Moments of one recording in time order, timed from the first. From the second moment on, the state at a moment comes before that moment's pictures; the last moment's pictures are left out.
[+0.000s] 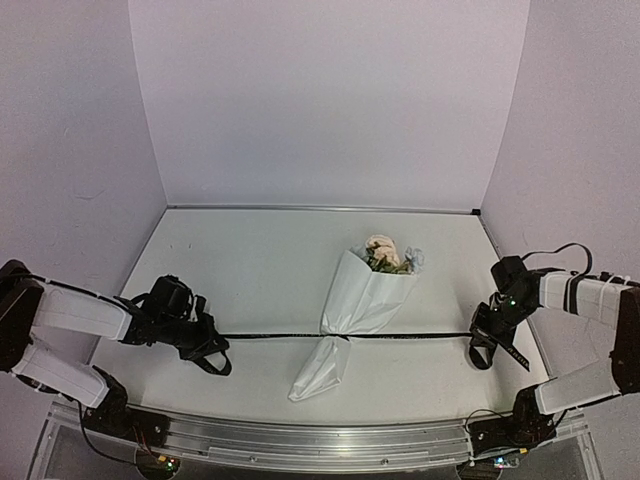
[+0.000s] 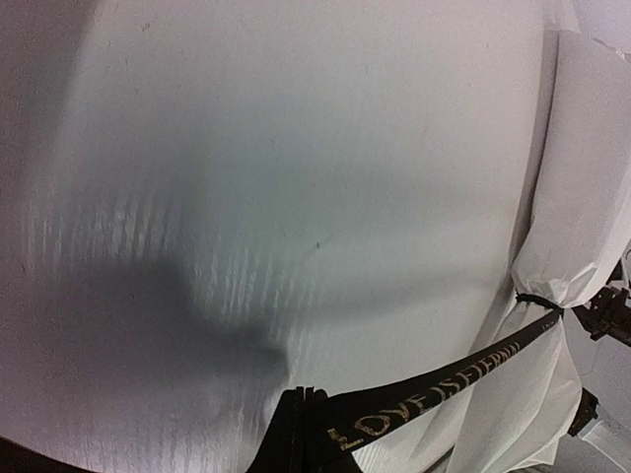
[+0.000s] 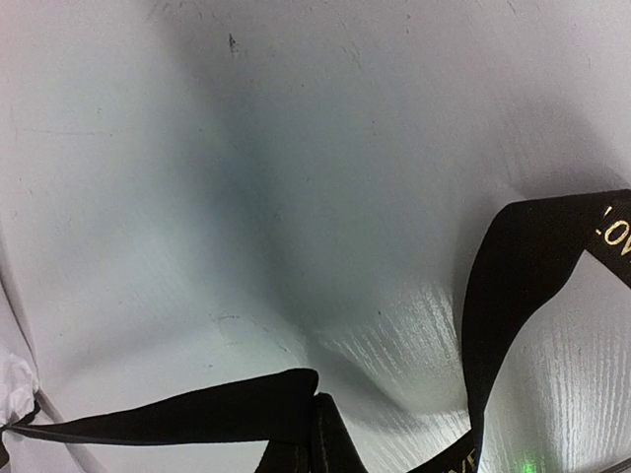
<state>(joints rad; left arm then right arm) -0.54 1.33 0.37 0.03 0.33 -0.93 0.12 1.28 0.63 -0.70 -0.13 0.67</state>
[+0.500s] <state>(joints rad) -1.05 1.37 0.53 -0.21 0.01 -1.07 0.09 1.49 0.93 -0.87 -0.09 0.61</state>
